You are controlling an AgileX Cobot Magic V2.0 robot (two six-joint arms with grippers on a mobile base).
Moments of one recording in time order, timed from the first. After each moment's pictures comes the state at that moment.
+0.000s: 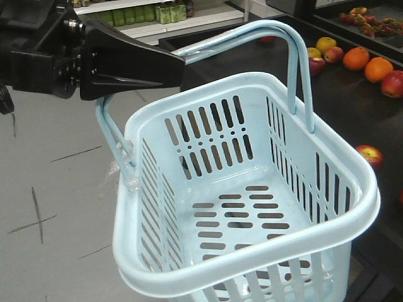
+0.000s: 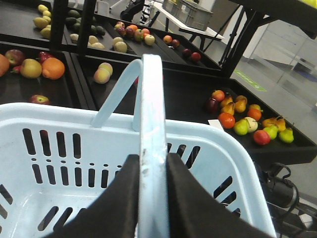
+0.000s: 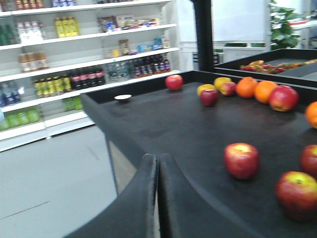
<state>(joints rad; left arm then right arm) -0.28 1.38 -1.42 1.77 -1.25 -2.14 0.01 -0.01 0.03 -0.07 0.06 0.18</state>
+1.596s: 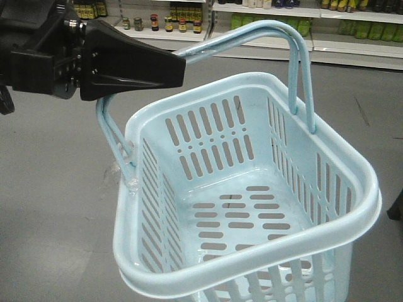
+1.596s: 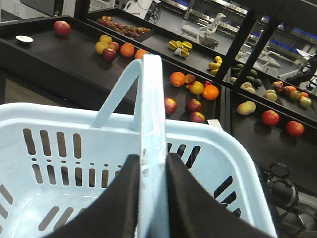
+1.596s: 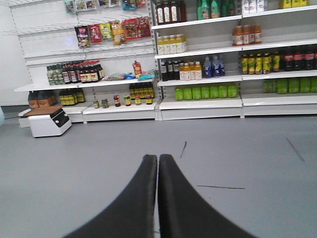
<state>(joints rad) -0.28 1.38 -1.42 1.77 -1.25 -2.14 0.01 -0.01 0.03 -0.07 0.06 0.18</state>
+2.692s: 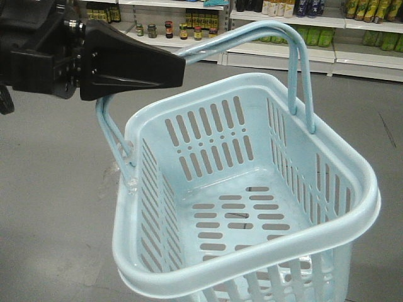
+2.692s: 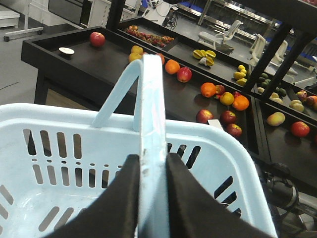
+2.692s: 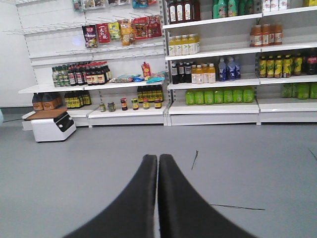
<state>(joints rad) -0.28 1.38 -1.42 1.77 -1.25 -2.14 0.01 -0.01 0.03 -0.07 0.06 0.18</state>
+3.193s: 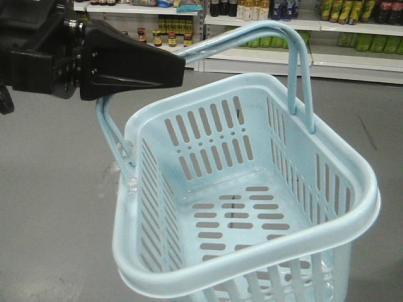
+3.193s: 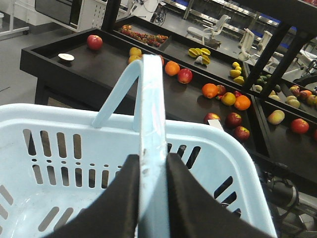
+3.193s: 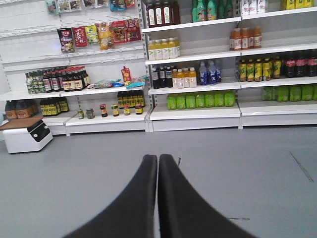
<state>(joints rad) -0.28 1.38 -1.42 1.77 -1.25 -2.14 0.01 -0.01 0.03 -0.07 0.06 0.18</state>
